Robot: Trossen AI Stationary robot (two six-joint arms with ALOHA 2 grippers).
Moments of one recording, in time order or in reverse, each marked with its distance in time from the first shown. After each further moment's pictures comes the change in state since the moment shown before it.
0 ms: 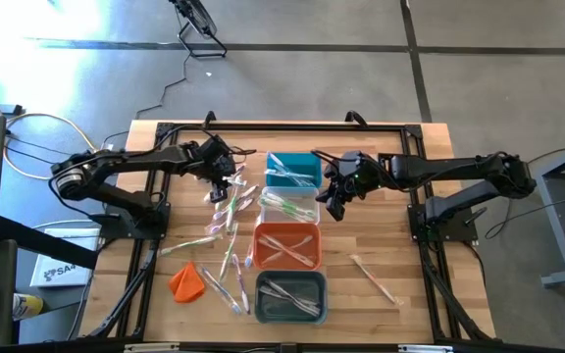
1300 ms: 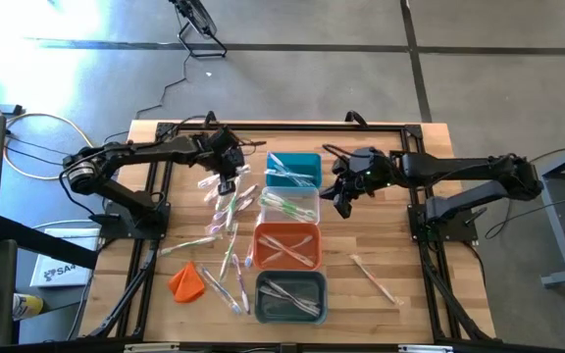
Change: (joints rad) left arm 0.000 0.095 0.209 -0.128 0.000 -0.009; right arm 0.000 -0.091 0.000 -0.007 0.001 0.009
